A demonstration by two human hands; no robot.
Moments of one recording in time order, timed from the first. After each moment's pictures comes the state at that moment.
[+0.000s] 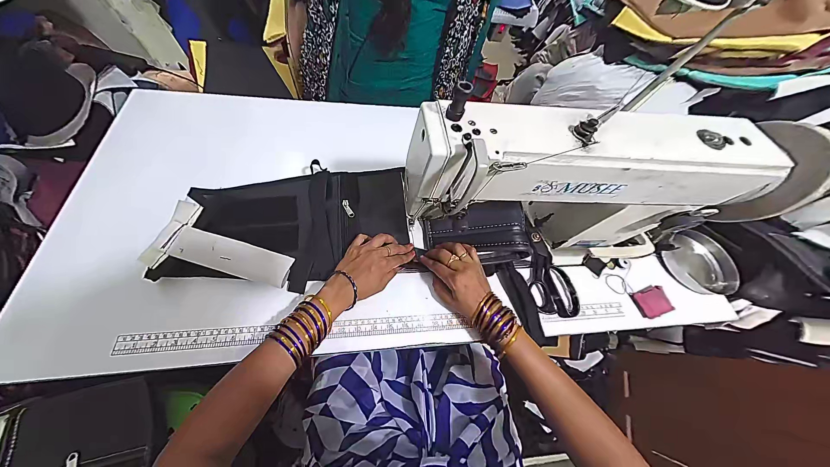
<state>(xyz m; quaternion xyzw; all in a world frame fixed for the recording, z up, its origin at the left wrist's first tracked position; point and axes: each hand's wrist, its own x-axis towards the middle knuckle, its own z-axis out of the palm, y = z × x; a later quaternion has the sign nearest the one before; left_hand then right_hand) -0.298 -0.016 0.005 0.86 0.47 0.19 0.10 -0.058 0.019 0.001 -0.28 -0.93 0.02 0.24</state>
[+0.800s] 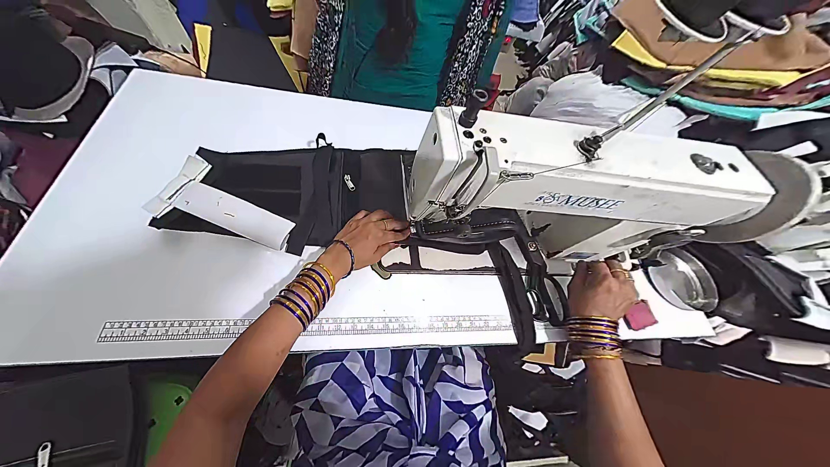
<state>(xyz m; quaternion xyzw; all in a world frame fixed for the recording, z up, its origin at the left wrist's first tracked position) -0.319 0.025 0.001 0.86 0.45 0.22 0.08 0.107 0.042 0.044 -0.73 -0.65 -0.11 0.17</state>
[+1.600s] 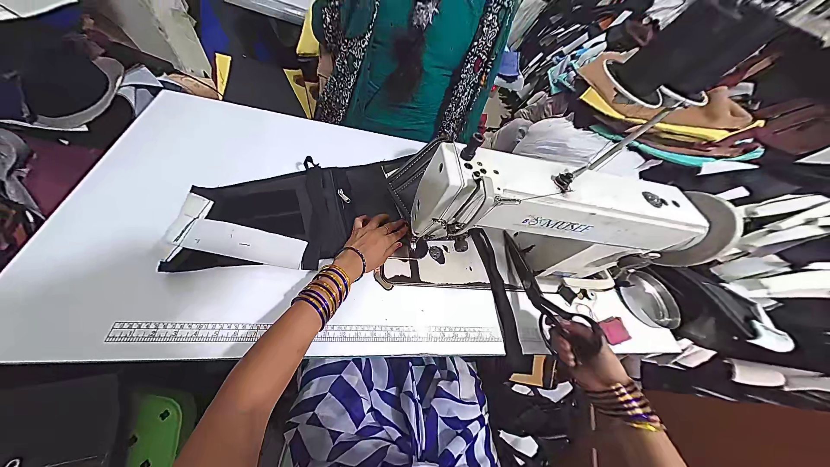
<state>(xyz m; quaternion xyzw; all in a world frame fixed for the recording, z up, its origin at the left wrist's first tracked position) -0.309 0.036 0.011 0.80 0.57 0.16 0.11 0.108 -0.032 0.077 -0.58 -0.44 0.58 0.36</state>
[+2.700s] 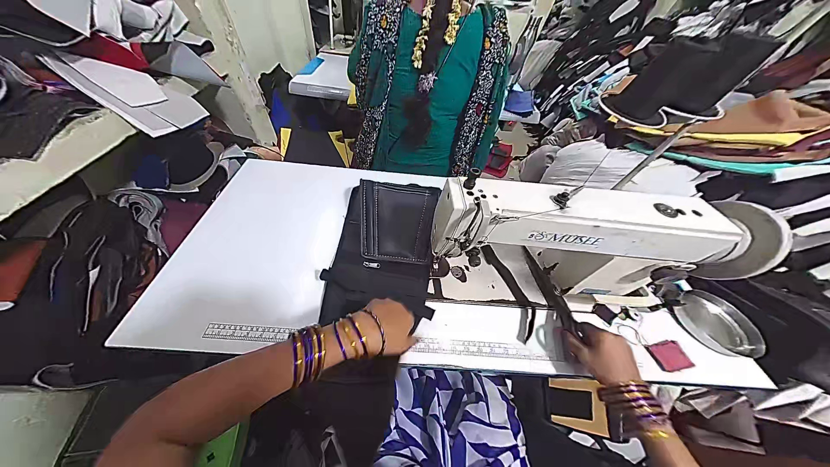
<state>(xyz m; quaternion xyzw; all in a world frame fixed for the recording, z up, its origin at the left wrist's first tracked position) -0.281 -0.086 0.137 0.75 0.57 -0.16 0.30 0.103 -0.011 0.066 -0.68 -0.72 0.13 0.09</state>
